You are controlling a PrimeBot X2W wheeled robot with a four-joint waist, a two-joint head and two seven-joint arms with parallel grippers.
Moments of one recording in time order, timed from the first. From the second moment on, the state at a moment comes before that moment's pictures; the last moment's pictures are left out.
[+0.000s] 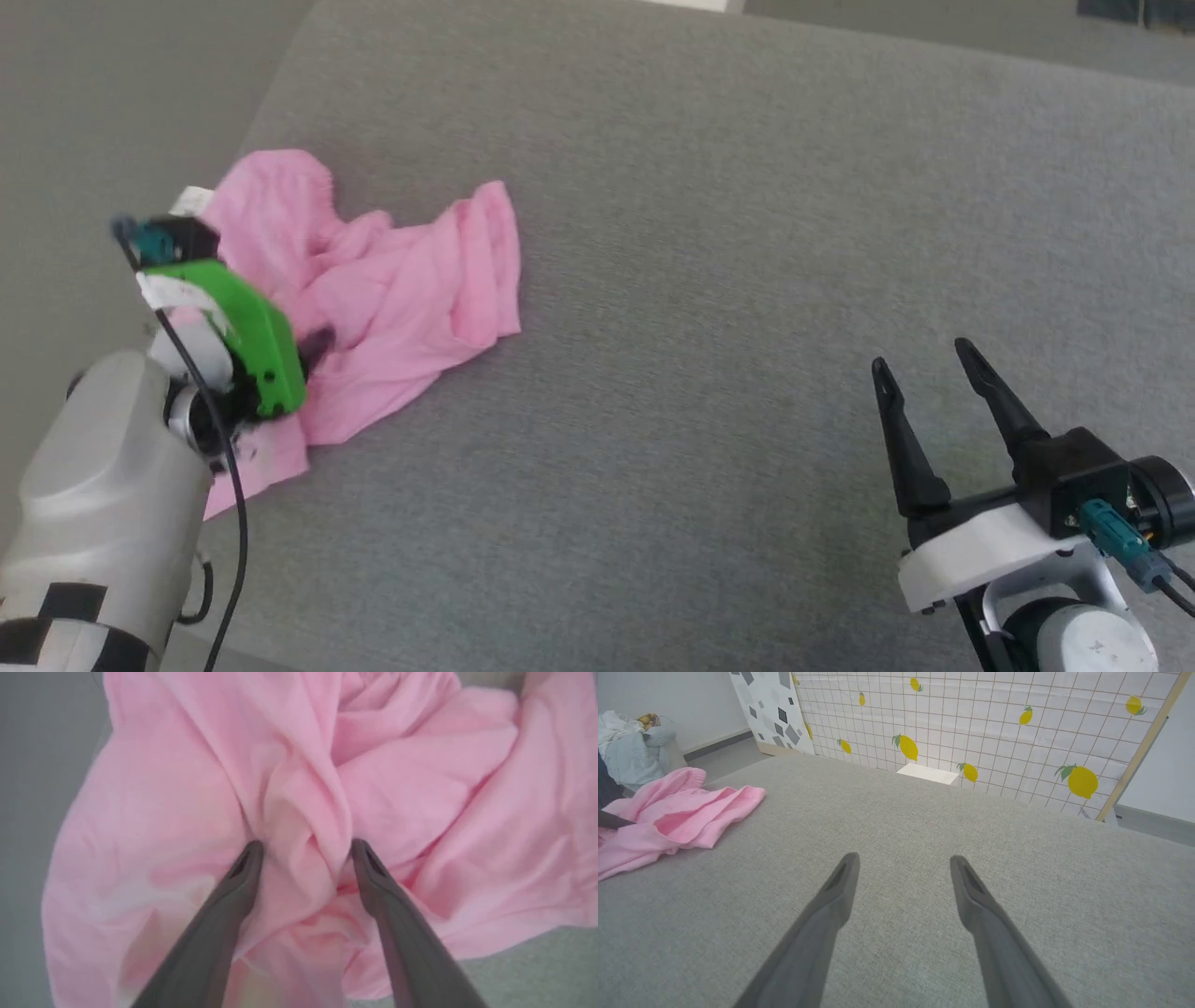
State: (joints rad) left arm -0.77 0.40 -0.36 0.86 -0.74 -0.13 0.49; right arm 0.00 -0.05 0.05 -0.18 -0.03 0.13 0.03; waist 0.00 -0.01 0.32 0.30
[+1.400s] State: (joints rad) left arm -1.03 0.41 -0.45 0.87 -0.59 -0.07 -0.24; right arm 0.04 -0.05 0.01 -0.09 0.10 0.13 -0.05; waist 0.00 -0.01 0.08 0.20
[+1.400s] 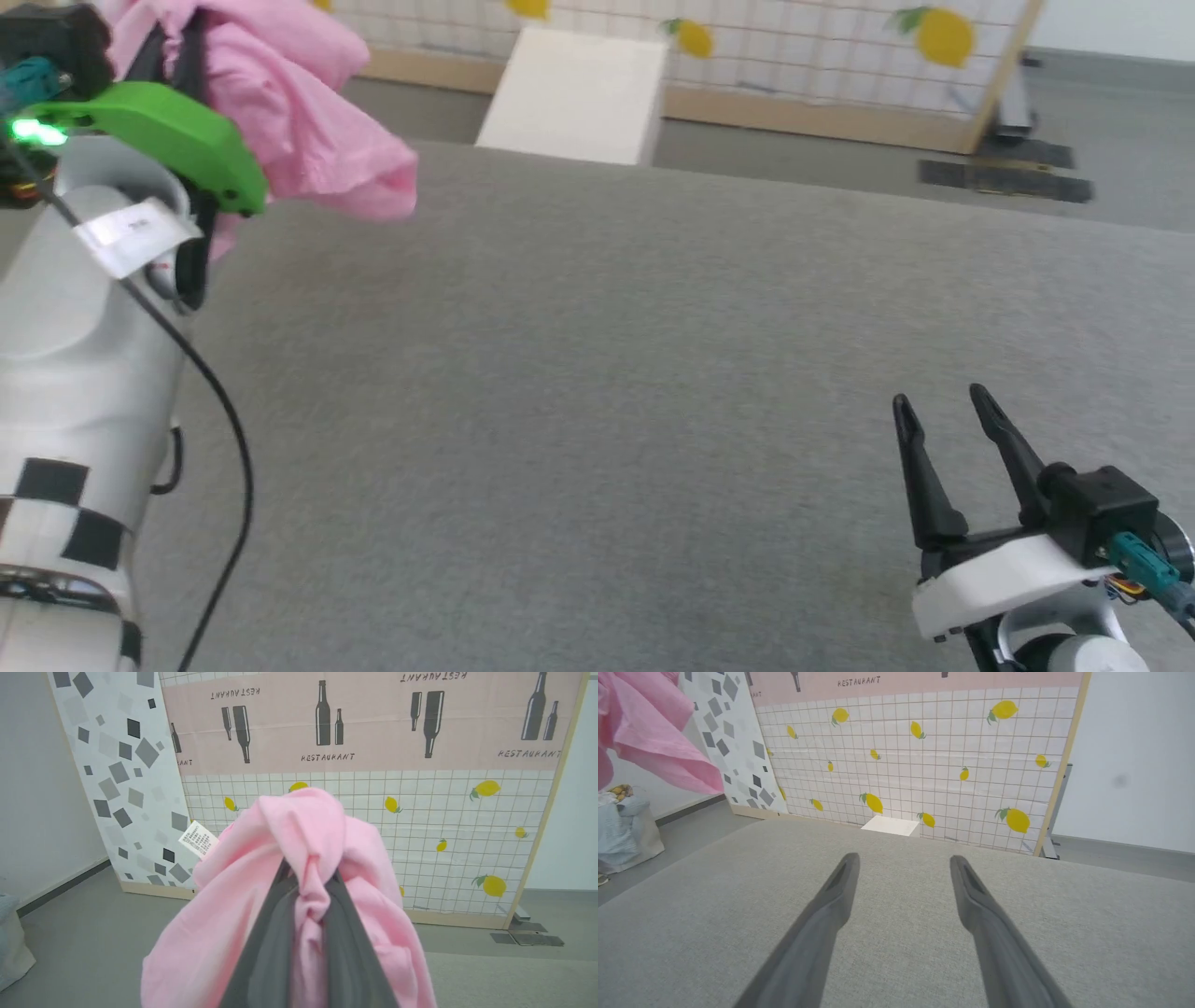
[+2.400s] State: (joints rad) left arm -0.44 0.11 -0.68 0.71 -0.64 -0.06 -0.20; right arm 0.06 -0.05 -0.09 -0.08 0.15 0.13 -0.07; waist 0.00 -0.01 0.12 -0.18
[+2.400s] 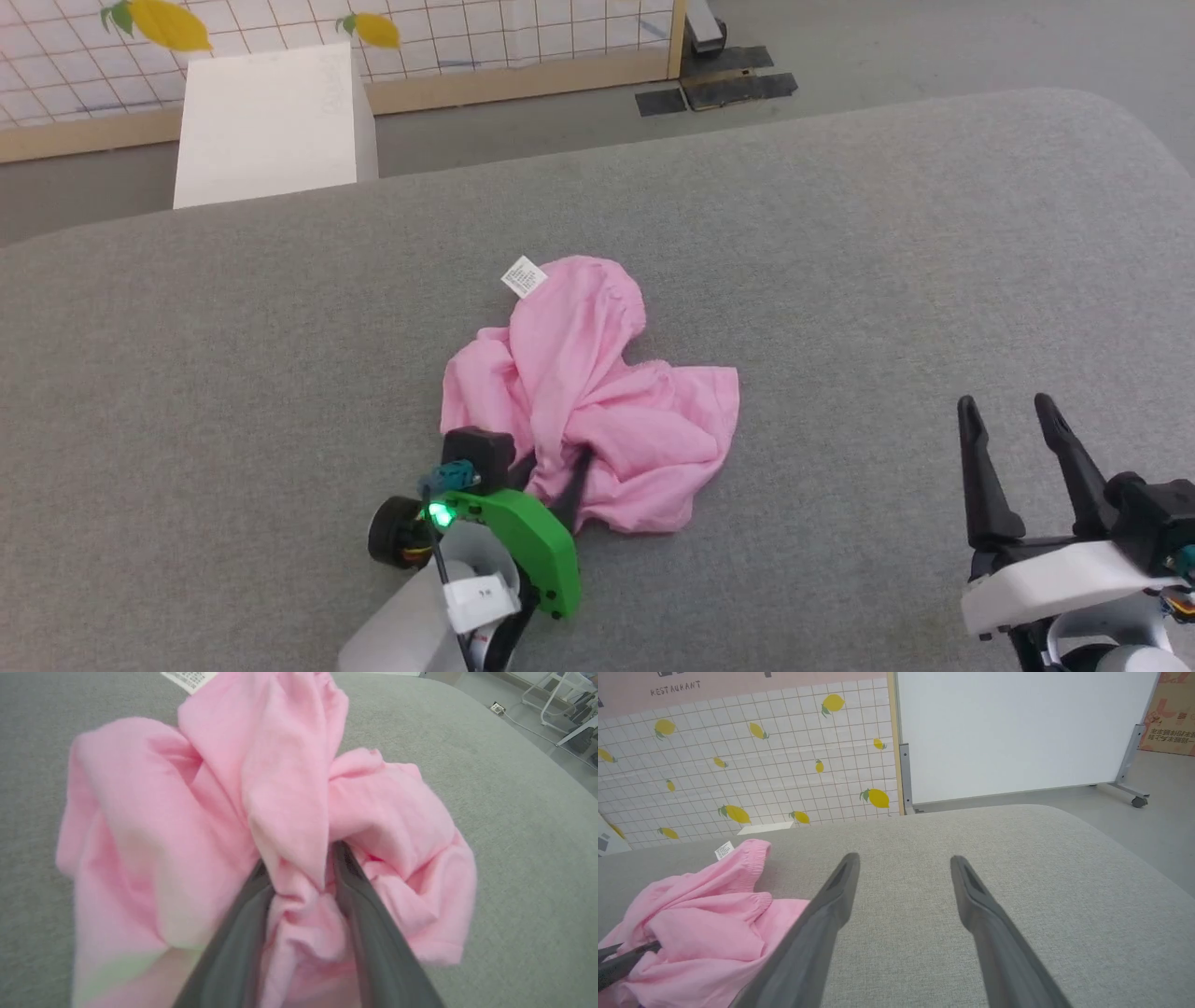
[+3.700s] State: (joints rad) left arm -0.08 0.33 -0.34 0.11 -0.48 0.14 -0.26; right arm 0.13 -0.05 -0.07 -0.10 0.13 0.13 -0.03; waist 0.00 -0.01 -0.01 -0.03
